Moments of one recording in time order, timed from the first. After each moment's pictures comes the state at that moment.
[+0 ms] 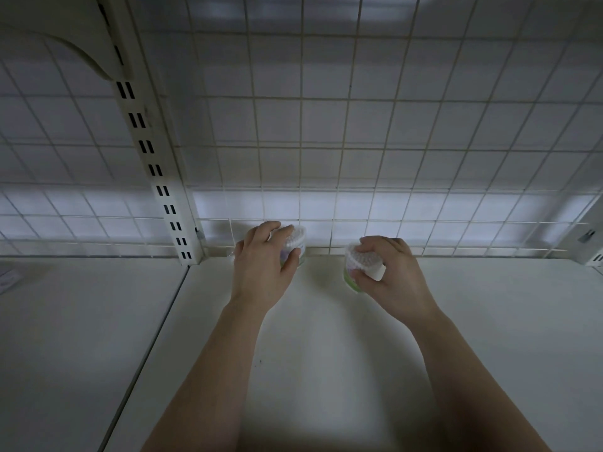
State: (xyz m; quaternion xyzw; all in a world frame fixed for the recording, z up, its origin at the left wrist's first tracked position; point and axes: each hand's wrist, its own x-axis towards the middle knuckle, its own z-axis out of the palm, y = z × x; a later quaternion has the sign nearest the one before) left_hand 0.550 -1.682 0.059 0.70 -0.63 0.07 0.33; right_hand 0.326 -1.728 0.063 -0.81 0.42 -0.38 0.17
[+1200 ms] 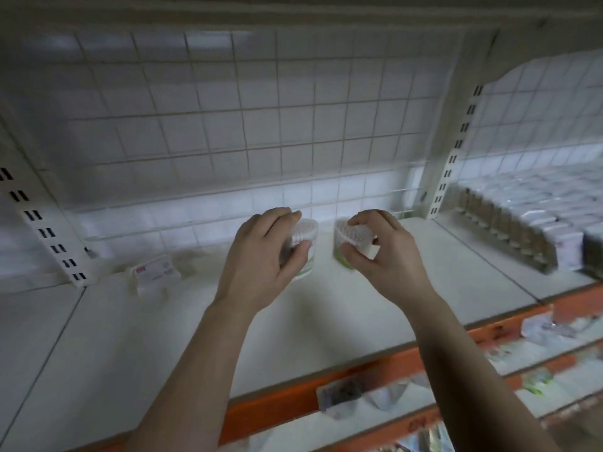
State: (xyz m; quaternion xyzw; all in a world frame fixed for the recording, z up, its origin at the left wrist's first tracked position) left_hand 0.388 -1.632 0.125 0.49 -0.76 0.08 0.41; right_hand 0.173 -1.655 0.115 -0.75 0.46 -0.47 0.06
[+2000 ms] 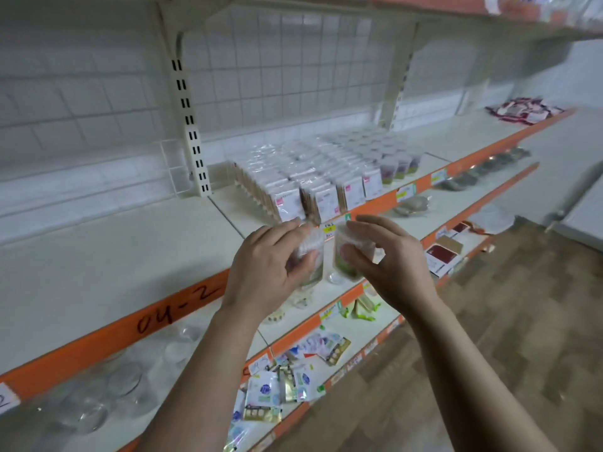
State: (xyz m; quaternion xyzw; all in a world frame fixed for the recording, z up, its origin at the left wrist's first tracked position) left_hand -0.042 -1.561 0.099 0.32 -0.86 0.02 0.41; right_hand -0.239 -1.493 0.110 -0.65 0.60 -0.46 -0.04
